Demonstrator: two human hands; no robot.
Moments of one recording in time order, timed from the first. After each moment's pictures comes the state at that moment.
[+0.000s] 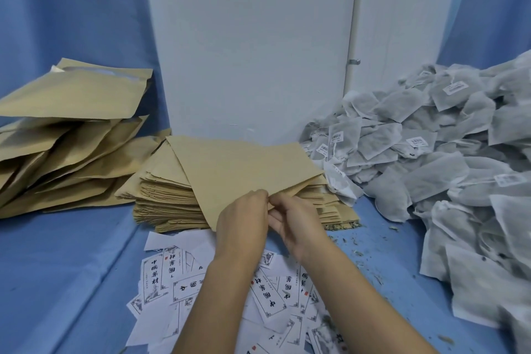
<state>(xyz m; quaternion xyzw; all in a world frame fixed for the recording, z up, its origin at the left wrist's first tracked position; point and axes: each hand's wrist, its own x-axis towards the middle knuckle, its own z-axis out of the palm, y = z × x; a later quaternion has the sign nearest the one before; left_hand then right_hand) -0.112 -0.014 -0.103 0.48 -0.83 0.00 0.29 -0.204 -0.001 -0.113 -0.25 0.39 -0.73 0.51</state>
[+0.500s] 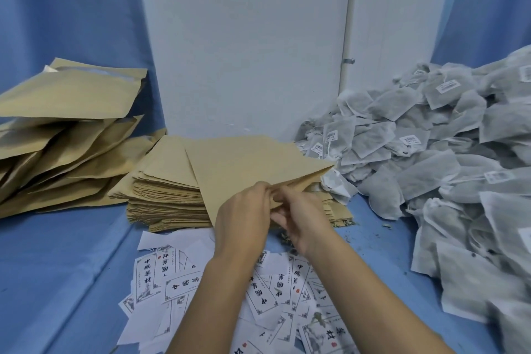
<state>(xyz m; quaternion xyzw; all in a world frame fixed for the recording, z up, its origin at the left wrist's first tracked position) -0.122 -0.006 -0.099 0.46 -0.80 -0.03 0.38 -0.217 0.014 -0.099 -0.24 0.43 -0.72 0.49</state>
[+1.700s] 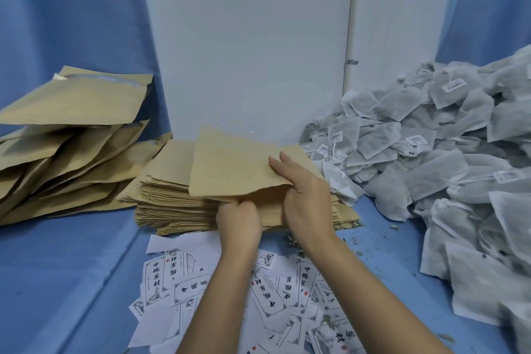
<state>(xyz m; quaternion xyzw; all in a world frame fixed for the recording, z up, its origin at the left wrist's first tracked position) -0.124 -0.015 -0.097 0.49 -0.44 -0.51 0.55 -0.212 0.020 -0.089 -0.56 0.59 -0.58 0.02</state>
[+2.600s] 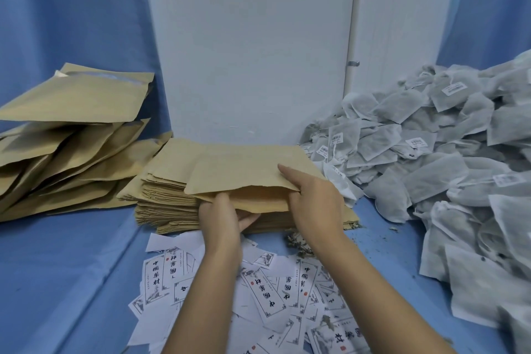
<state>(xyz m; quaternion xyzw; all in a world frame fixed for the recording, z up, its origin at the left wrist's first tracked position) -0.106 -0.018 -0.088 0.40 -0.30 -0.61 0.62 -0.222 0.023 -0.089 -0.53 0.72 -0.44 -0.07</state>
